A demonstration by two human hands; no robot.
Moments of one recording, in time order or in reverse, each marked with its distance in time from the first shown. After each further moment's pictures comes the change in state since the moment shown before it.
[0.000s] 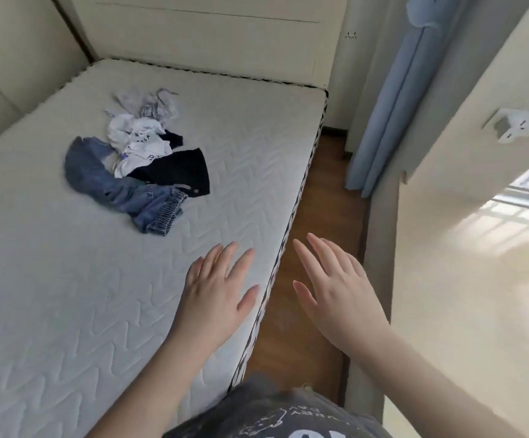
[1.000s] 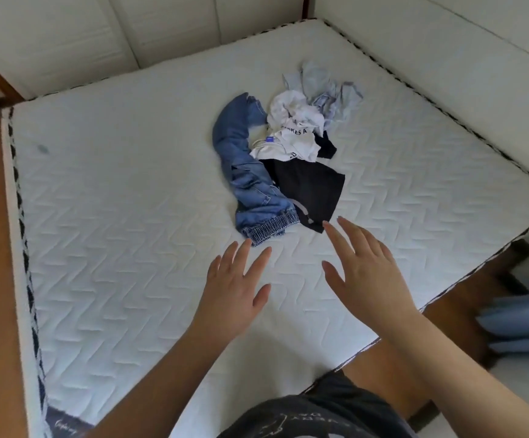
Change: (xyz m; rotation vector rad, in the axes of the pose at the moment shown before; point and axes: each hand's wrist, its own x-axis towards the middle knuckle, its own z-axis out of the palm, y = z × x) left_hand 0.138 -0.216 0.054 -0.087 -0.011 -0.689; right_hand 0.393 -0.097 0.098 0.026 -0.188 -0.588
